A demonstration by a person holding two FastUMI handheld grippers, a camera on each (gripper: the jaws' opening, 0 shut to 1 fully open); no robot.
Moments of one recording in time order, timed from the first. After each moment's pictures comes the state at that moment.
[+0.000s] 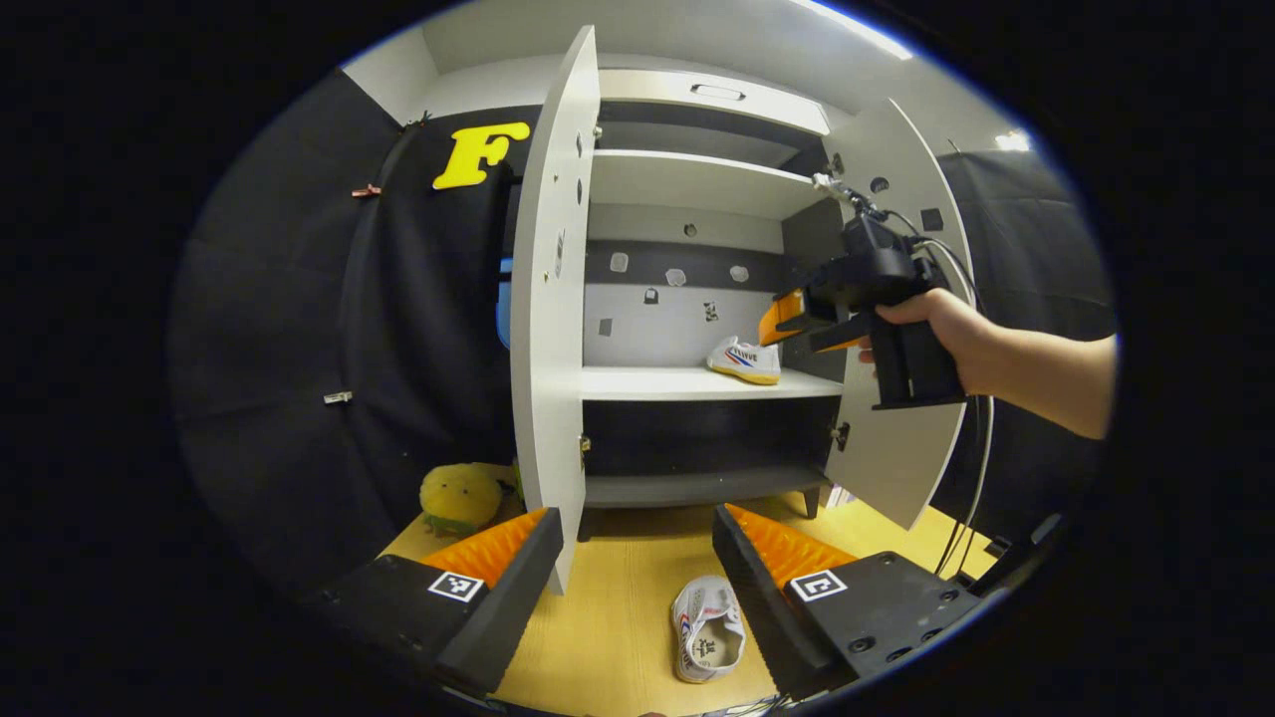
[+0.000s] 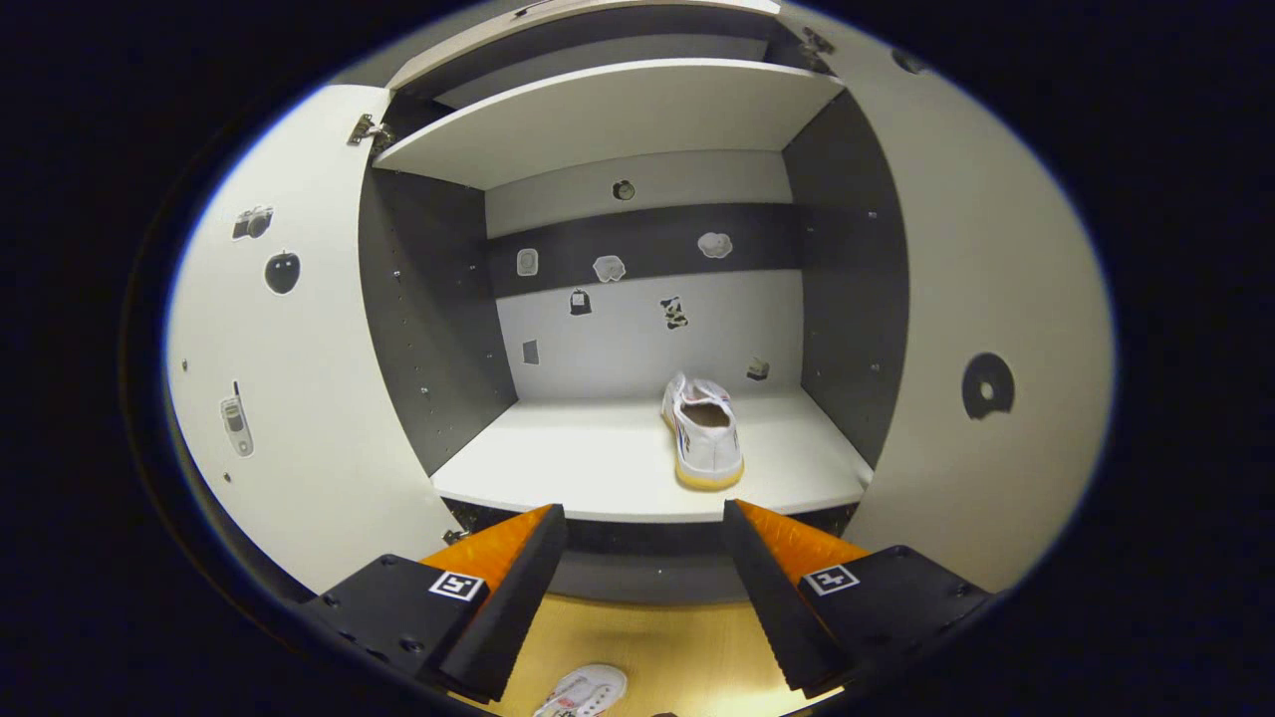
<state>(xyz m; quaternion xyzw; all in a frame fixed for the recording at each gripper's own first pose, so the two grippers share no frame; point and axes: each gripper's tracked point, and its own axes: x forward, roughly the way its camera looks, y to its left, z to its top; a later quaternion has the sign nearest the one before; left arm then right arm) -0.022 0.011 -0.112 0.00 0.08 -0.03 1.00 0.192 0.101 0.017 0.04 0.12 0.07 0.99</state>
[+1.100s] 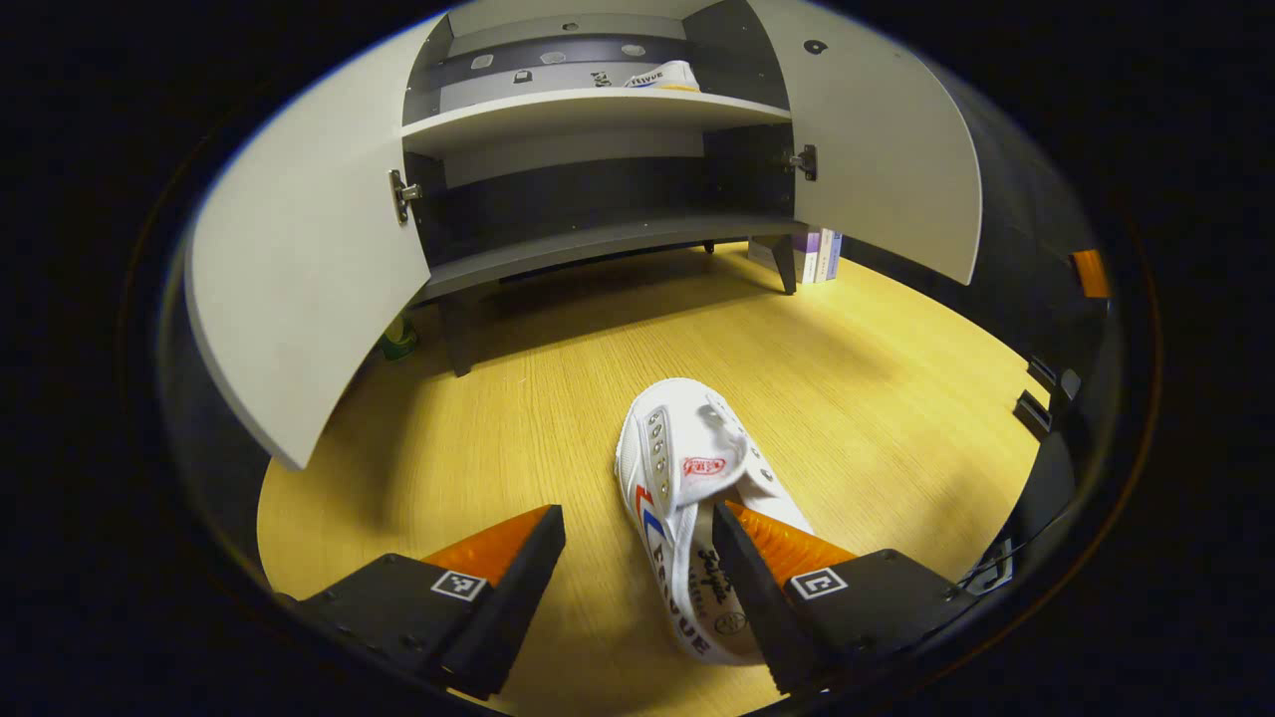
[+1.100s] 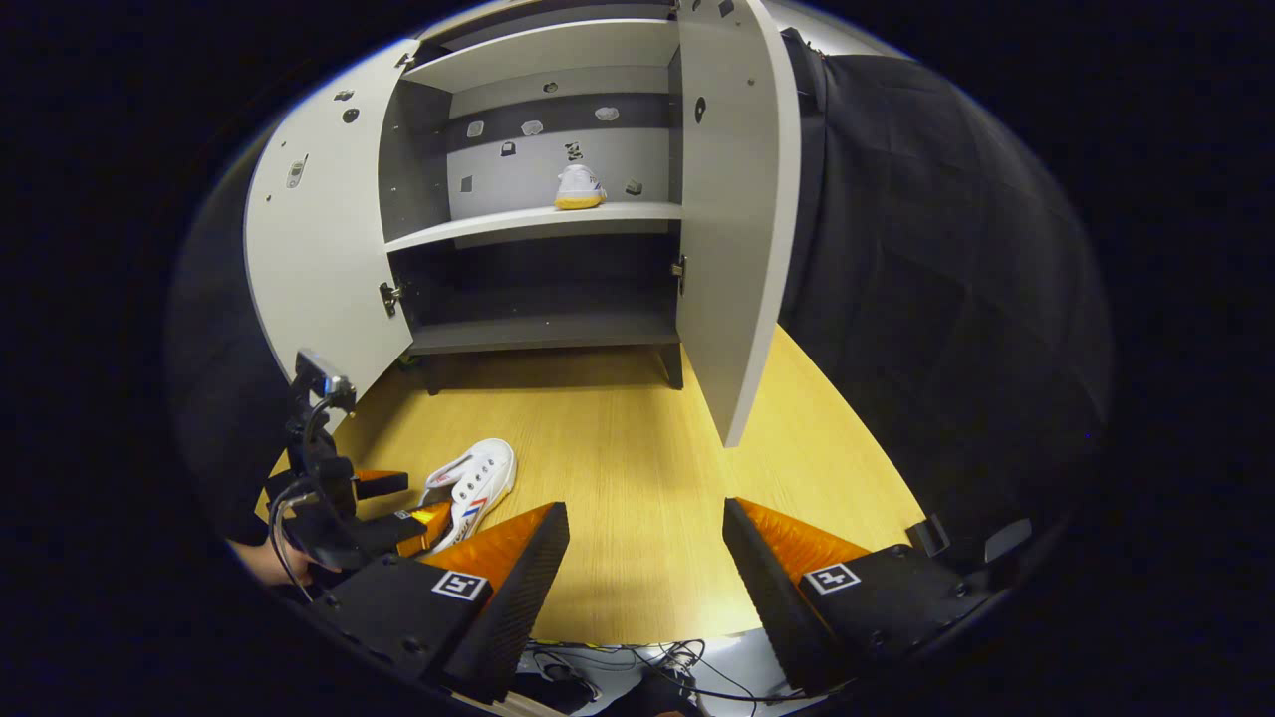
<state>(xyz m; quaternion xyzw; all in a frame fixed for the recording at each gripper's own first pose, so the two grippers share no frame) 0.063 -0.046 -0.386 0.10 0.32 -0.12 0.93 -0.049 -0.046 -0.184 -0.03 0.25 -0.04 0.97</state>
